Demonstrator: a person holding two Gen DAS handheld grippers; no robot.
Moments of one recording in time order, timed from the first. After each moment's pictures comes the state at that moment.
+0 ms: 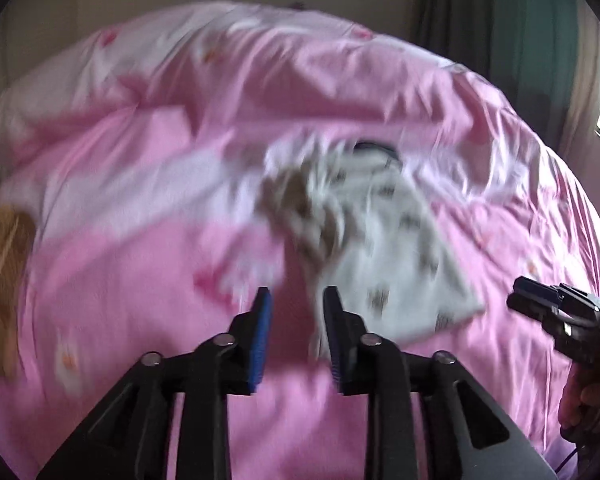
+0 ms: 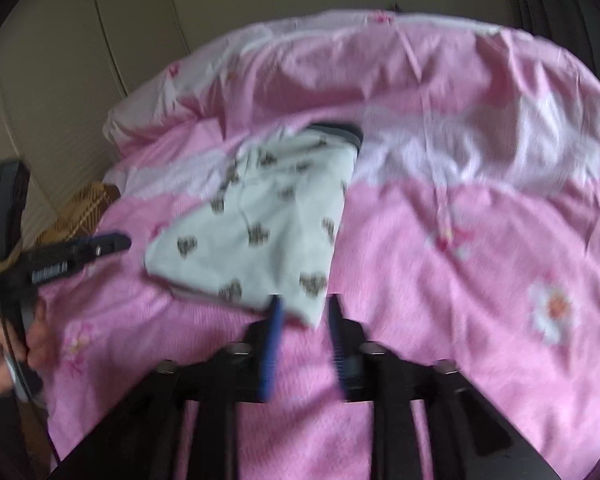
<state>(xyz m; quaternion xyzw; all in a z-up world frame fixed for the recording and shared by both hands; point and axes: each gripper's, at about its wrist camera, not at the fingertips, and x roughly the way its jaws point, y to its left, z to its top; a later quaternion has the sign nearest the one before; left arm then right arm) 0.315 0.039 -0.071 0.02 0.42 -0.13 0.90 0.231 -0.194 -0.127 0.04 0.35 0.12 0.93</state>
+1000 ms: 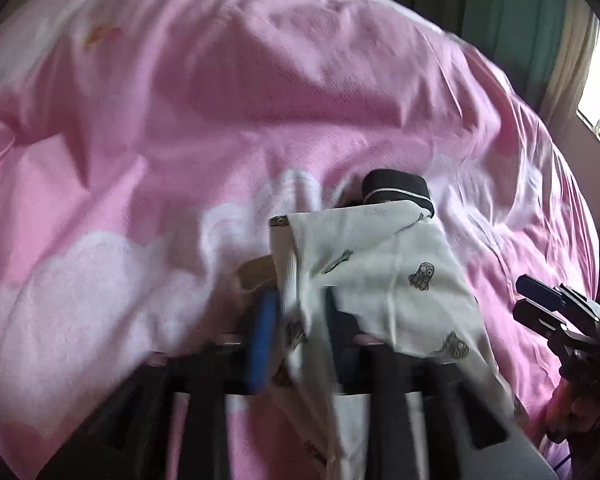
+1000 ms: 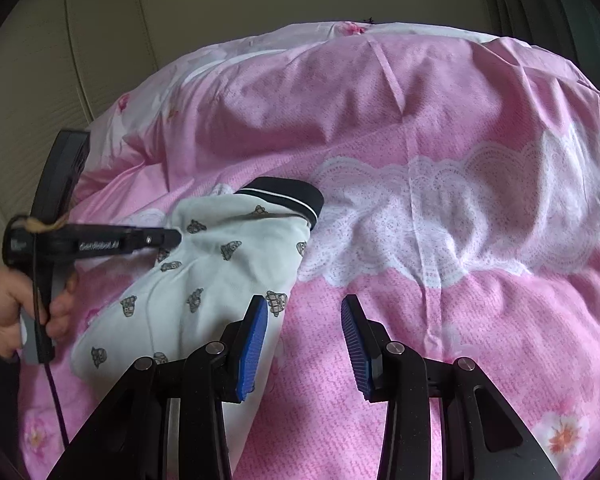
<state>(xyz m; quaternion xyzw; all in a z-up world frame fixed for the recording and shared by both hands) 0.474 0.012 -0.125 0.02 0.48 -0.22 0.85 0.336 -0.212 -0.133 0.06 0.33 0.08 0.94</state>
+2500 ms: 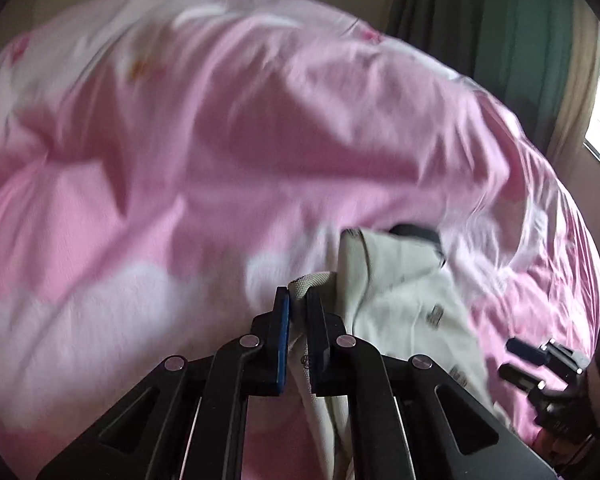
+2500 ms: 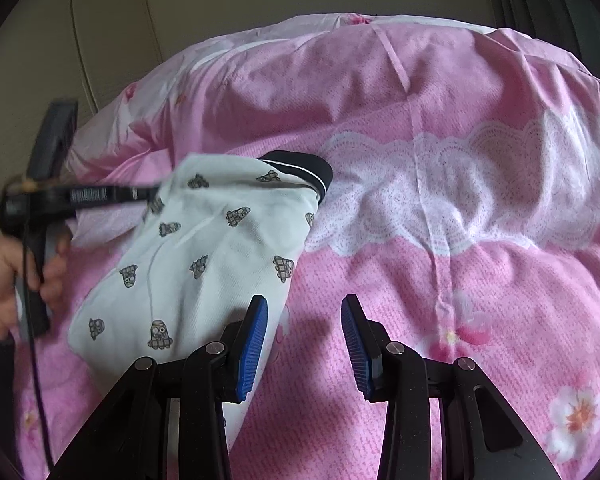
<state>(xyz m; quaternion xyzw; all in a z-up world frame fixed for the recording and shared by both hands) 0.487 0.018 -0.098 0.01 0.43 -0.20 0.88 0.326 -0.207 -0.150 0.06 0.34 0.09 0.93</state>
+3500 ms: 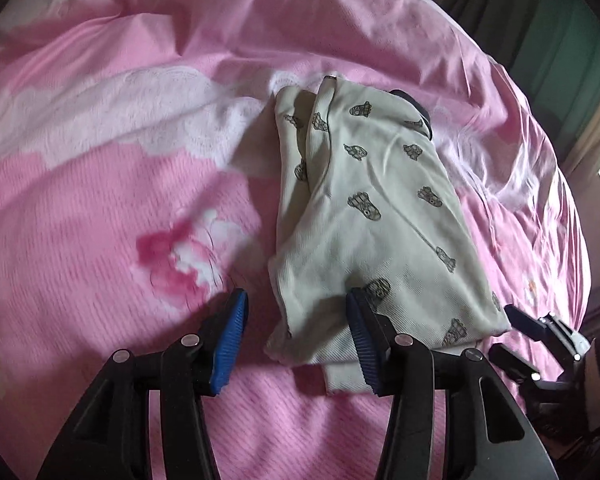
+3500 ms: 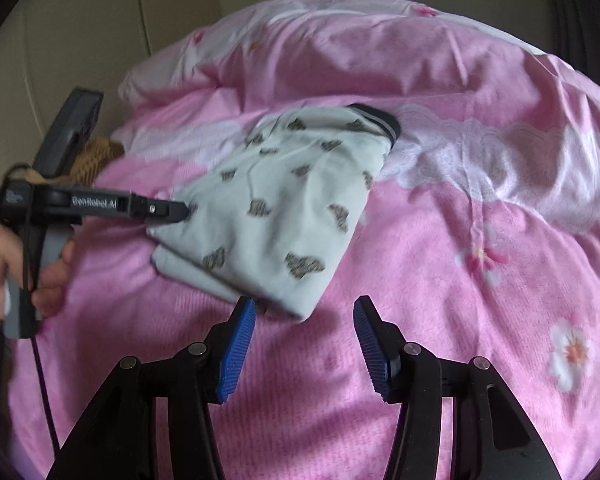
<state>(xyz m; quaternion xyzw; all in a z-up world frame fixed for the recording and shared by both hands) 0.355 0.048 -0.149 -0.09 0.51 -0.14 0.84 0.250 -0.164 -0.153 -0.03 0.38 0.15 0.91</state>
